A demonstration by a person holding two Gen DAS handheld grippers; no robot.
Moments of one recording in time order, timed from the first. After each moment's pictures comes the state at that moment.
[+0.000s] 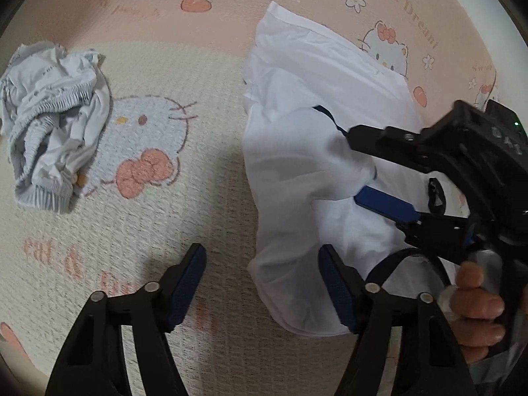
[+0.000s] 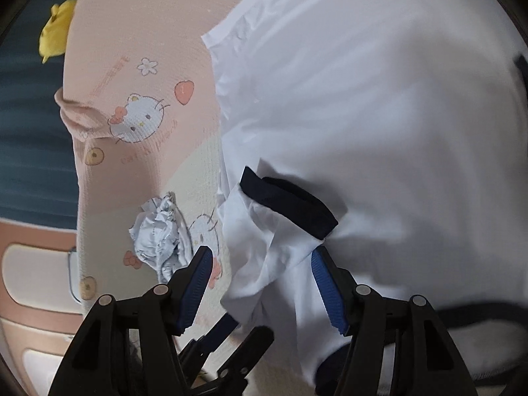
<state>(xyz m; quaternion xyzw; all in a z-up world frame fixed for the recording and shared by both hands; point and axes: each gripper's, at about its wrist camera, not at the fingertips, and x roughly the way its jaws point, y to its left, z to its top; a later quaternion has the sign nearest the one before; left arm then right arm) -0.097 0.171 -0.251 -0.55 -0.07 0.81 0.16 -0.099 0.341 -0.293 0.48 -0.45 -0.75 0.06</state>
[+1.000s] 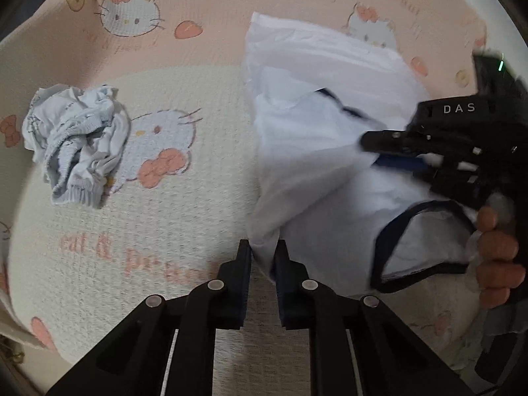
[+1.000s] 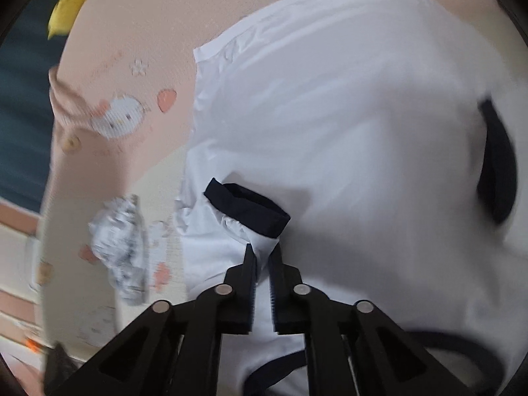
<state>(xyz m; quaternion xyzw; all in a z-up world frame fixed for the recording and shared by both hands) -0.048 0.184 -0.241 -0.50 0.04 0.85 0.14 -0.070 0.359 -0.295 0.47 -0.42 -0.78 0.02</state>
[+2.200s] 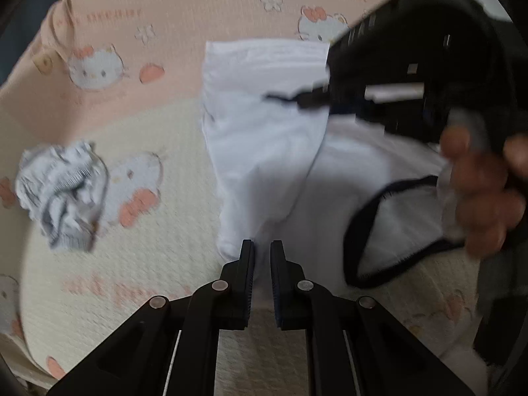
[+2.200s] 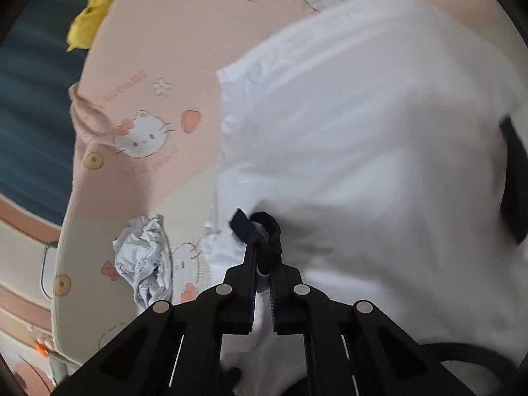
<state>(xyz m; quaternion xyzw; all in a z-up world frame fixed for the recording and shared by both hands) -0.036 0.213 -0.252 -0.45 0.13 0.87 0.18 -0.081 0.345 -0.265 0.40 -0.39 -0.83 0.02</state>
